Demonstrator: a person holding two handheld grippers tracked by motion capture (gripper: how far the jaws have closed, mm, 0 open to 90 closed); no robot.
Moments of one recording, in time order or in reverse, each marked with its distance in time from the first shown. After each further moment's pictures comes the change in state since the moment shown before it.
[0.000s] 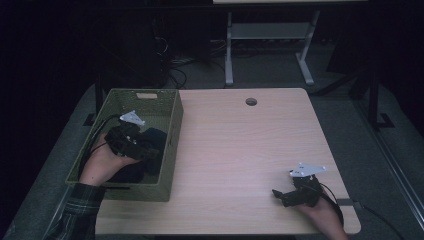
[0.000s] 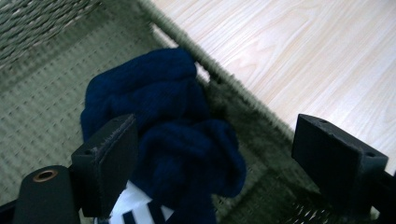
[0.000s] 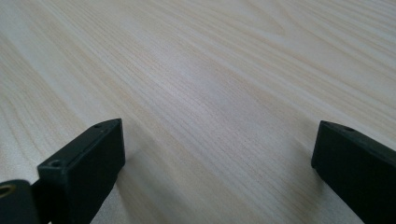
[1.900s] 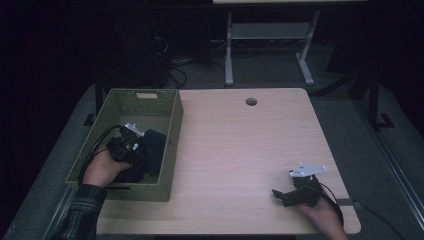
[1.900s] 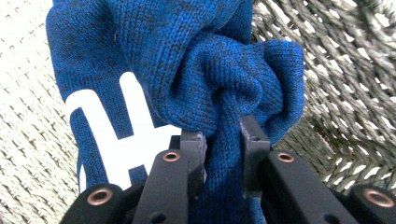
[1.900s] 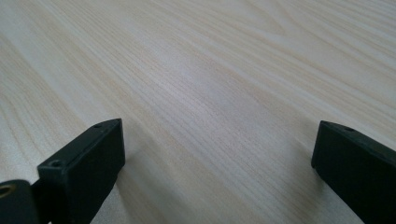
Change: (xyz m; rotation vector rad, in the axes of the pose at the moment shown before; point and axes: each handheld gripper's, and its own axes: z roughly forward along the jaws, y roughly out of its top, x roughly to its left) left arm 0.024 -0.029 0.038 0.216 -0.057 -0.059; right arm 0.000 0.000 0.000 0.001 0.000 0.000
